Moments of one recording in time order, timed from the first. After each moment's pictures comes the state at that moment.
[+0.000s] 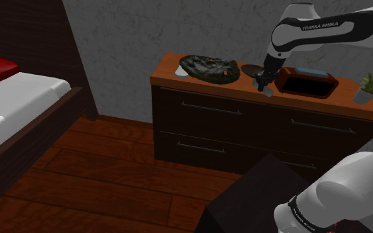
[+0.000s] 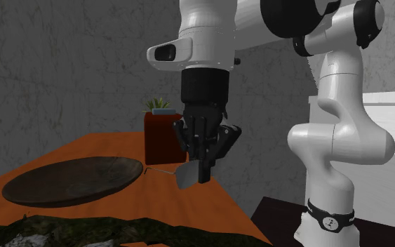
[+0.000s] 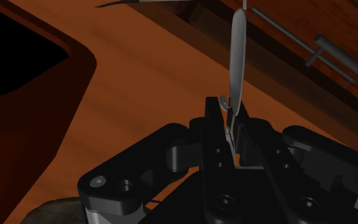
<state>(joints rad) -0.14 -0.28 -0.27 -2.21 -0.10 1.97 -0.13</state>
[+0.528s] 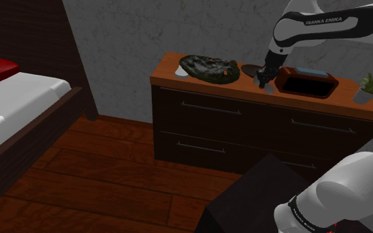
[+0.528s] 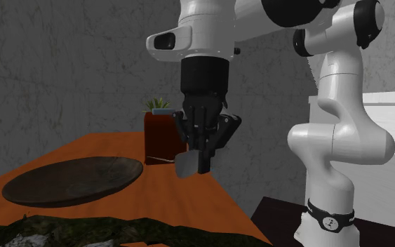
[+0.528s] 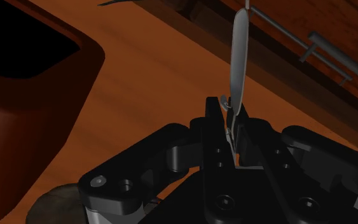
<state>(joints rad) -0.14 -0.29 -0.27 -2.18 -0.10 1.93 -0.13</state>
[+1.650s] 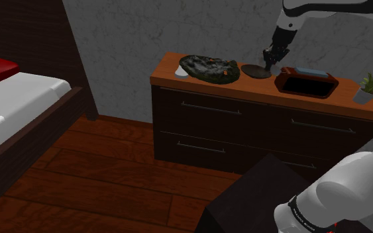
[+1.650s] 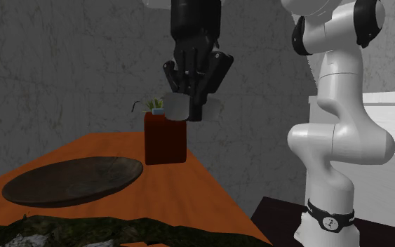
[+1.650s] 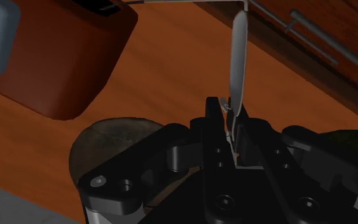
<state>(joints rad) -0.14 -0.25 -0.27 -1.92 -0.08 1.72 -0.15</state>
